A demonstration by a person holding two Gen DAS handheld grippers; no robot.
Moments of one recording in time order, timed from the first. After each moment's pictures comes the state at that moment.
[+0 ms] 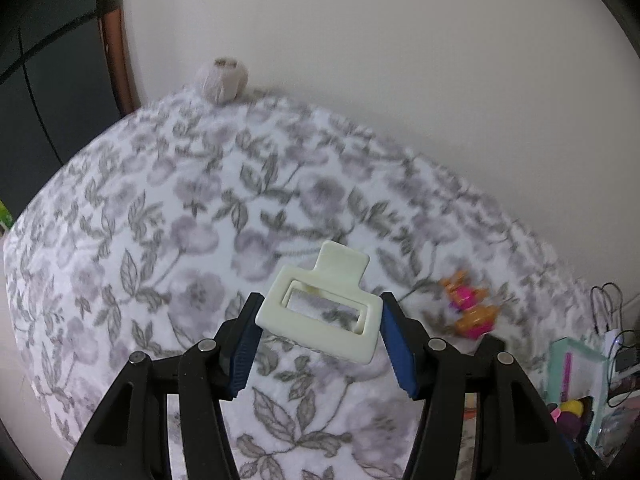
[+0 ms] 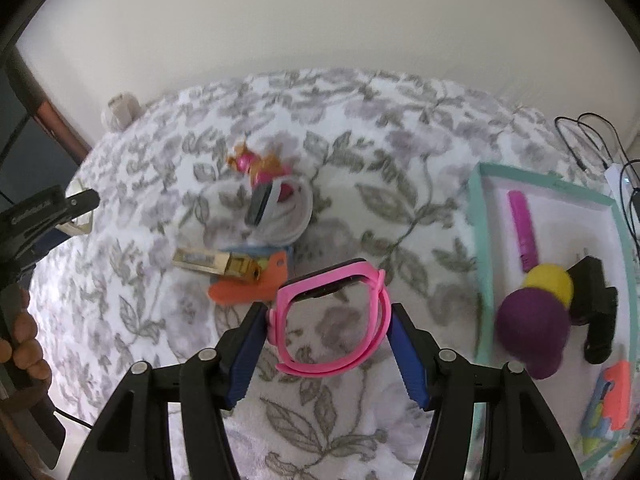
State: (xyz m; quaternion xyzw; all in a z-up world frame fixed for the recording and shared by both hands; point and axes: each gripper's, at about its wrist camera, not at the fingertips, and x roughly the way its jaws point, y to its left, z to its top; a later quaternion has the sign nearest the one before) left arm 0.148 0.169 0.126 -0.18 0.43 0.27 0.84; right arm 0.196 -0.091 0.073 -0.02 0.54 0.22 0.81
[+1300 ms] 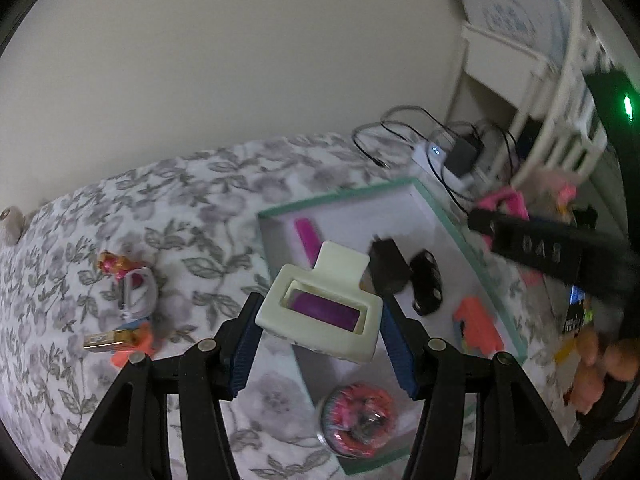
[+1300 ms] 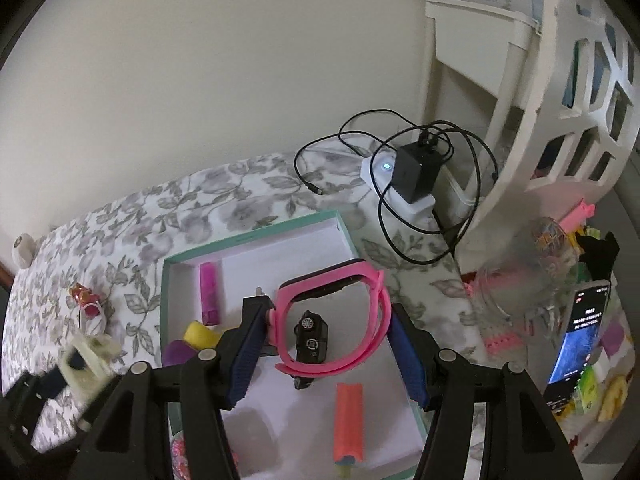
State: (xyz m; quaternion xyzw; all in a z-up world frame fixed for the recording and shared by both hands) left arm 0.175 -0.177 0.124 0.03 0.48 -0.06 0.88; right arm 0.225 -0.343 0.126 0.05 0.48 0.00 0.87
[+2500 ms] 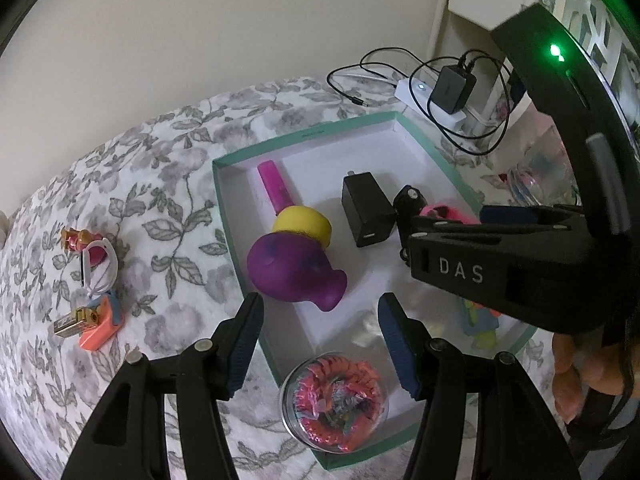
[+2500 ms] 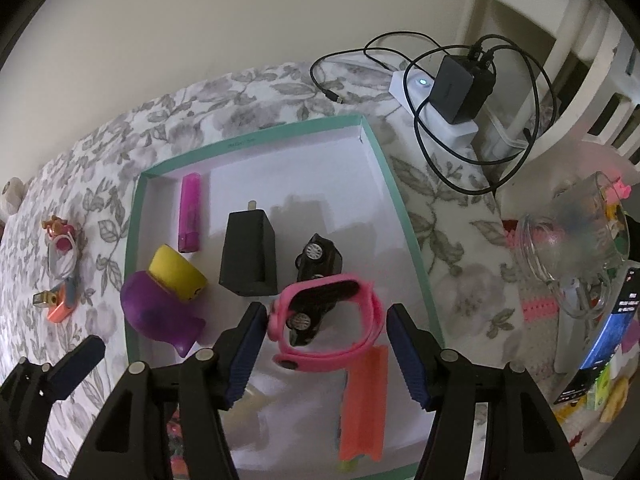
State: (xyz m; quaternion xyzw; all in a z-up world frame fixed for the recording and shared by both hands) left arm 0.180 -0.198 0.085 0.05 0.54 -0.07 0.84; right arm 0.235 -0.323 0.059 0.01 0.58 0.03 0.81
